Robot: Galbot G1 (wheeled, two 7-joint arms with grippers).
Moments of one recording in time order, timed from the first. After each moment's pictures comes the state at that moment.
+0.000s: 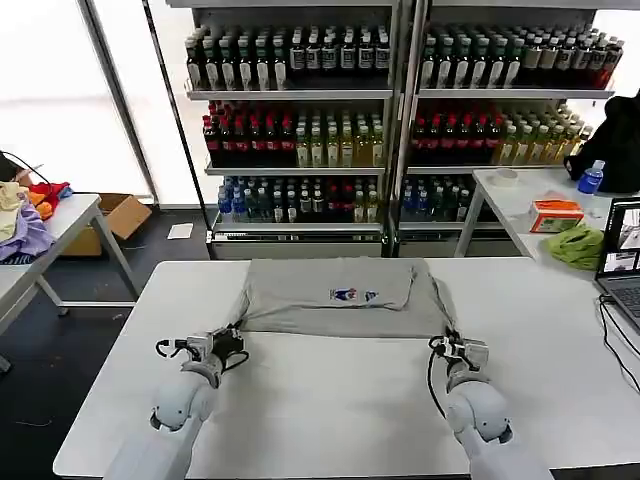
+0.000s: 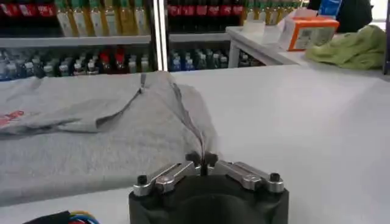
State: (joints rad) left arm 1.02 -1.22 -0.32 -1.62 -0.36 0.54 -0.11; right arm -1.11 1.20 0.35 1.71 0.54 -0.56 0.48
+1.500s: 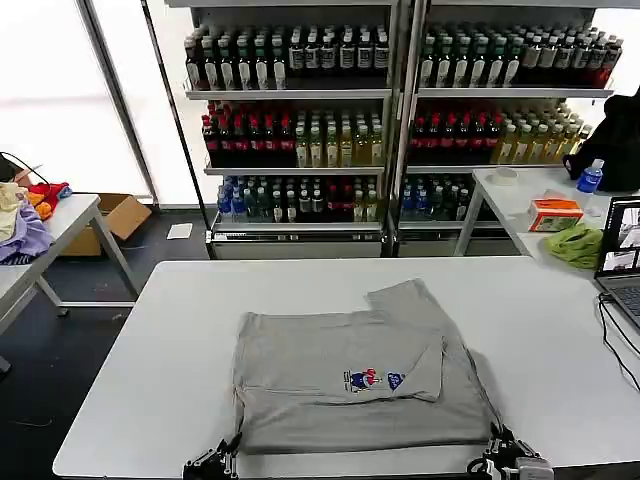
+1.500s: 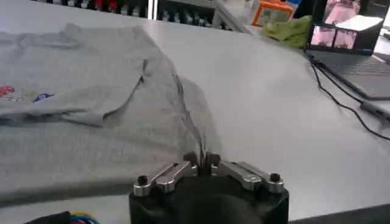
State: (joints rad) left arm 1.87 -1.18 -0.39 -2.33 -0.20 0.51 -0.17; right arm -1.81 1.03 0.49 2.32 0.55 -0.54 0.67
